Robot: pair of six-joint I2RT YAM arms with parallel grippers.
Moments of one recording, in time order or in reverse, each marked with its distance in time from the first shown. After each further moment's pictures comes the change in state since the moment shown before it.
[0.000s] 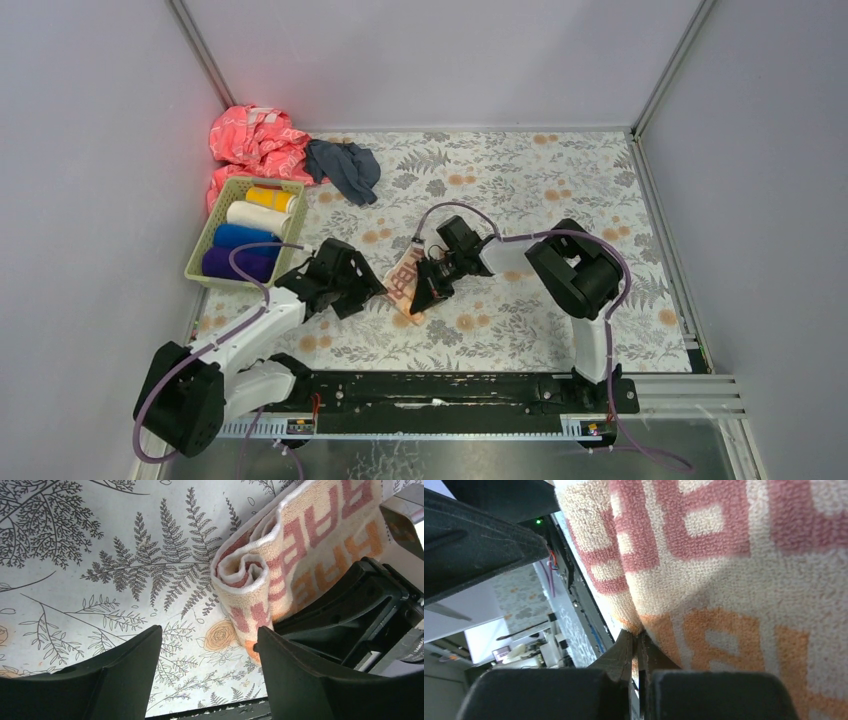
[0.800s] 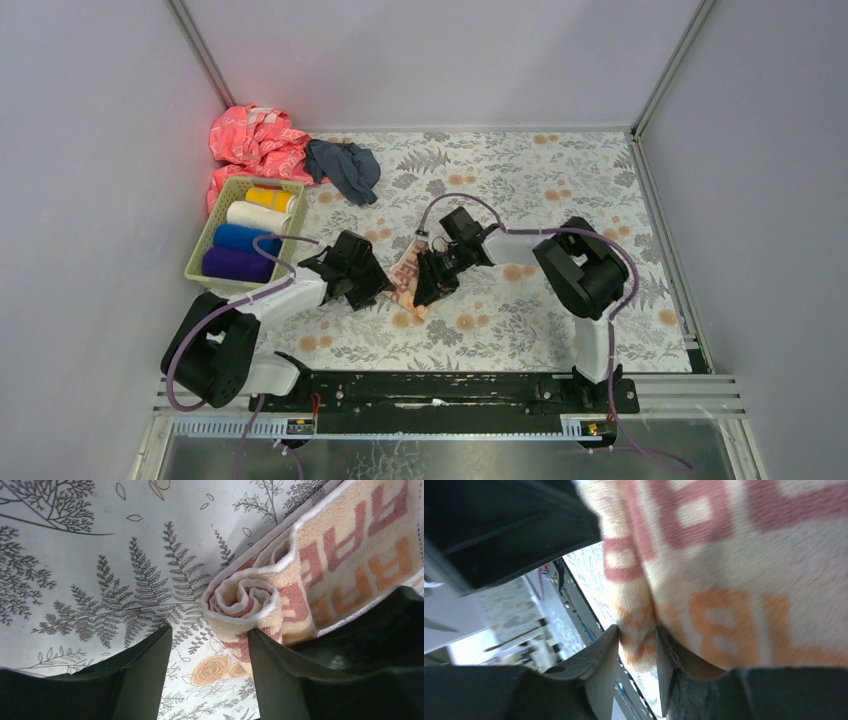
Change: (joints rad) left arm 0.000 0.264 0.052 0.140 0.026 -0.005; right arm -0.043 0.025 0.057 -0.107 -0.013 -0.009
